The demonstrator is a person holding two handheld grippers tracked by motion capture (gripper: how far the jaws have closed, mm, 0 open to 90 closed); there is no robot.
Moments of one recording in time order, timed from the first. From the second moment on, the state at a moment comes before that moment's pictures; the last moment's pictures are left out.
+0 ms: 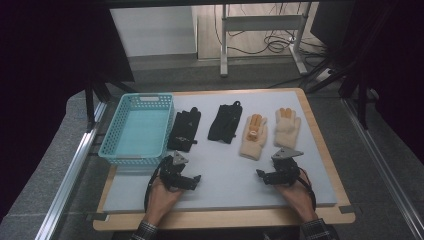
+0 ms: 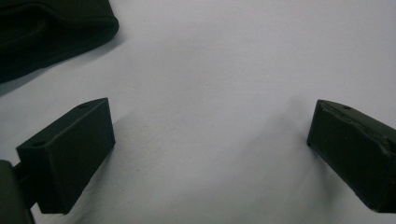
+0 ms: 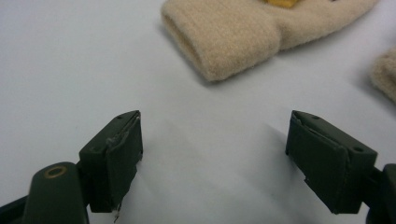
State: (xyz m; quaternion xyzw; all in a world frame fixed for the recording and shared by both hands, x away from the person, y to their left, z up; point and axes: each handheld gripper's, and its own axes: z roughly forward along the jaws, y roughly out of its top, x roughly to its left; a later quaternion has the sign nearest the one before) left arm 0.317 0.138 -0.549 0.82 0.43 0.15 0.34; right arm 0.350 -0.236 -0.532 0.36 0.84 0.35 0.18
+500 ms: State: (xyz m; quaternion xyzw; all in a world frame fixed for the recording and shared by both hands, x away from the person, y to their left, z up) left arm 0.317 0.138 -0.550 0.82 0.43 0.15 0.34; right arm 0.351 -0.235 -0.533 0.36 0.85 0.35 0.18
